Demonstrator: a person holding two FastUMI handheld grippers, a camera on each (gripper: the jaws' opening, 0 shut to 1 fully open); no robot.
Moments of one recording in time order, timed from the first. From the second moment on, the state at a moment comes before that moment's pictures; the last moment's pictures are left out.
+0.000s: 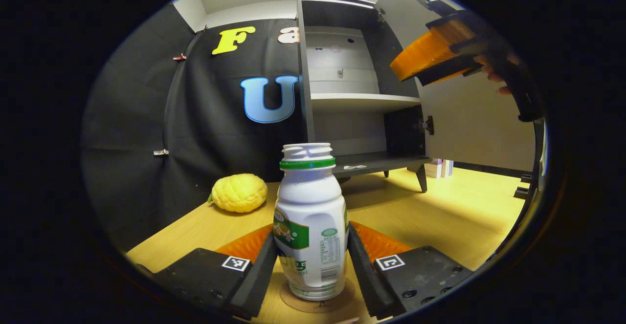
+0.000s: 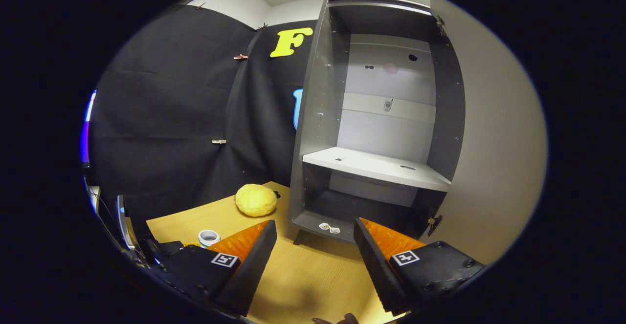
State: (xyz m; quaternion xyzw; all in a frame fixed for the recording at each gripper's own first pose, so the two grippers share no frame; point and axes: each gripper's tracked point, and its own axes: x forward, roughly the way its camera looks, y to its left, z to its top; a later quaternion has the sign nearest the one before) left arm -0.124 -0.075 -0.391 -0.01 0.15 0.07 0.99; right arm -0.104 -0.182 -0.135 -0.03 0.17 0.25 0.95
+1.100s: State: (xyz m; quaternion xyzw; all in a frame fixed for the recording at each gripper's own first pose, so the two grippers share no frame) left arm -0.091 -0.077 -0.243 0.00 0.08 0.04 1.00; right arm -0.100 -0.213 -0.053 -0.03 0.12 0.20 0.97
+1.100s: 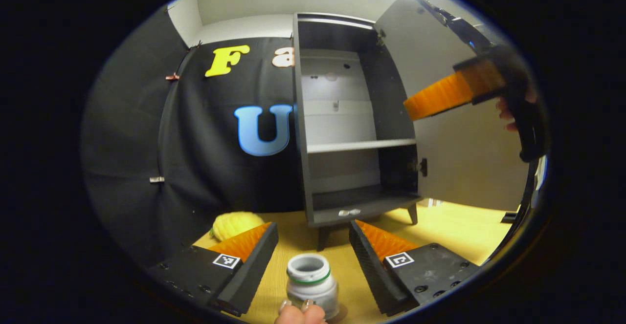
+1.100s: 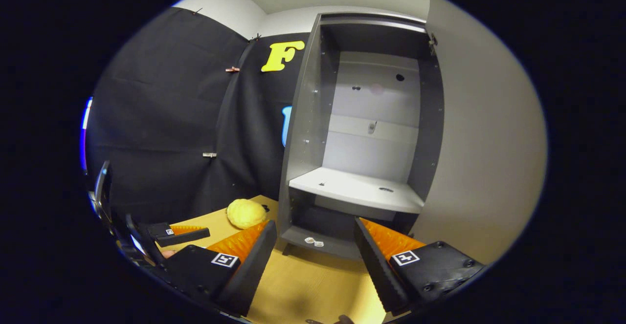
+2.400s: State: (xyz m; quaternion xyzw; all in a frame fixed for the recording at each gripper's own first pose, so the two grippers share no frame) left arm -0.033 -0.280 -0.043 -0.07 0.05 -0.14 0.99; right arm -0.217 -0.495 0.104 0.02 0.05 0.03 1.00
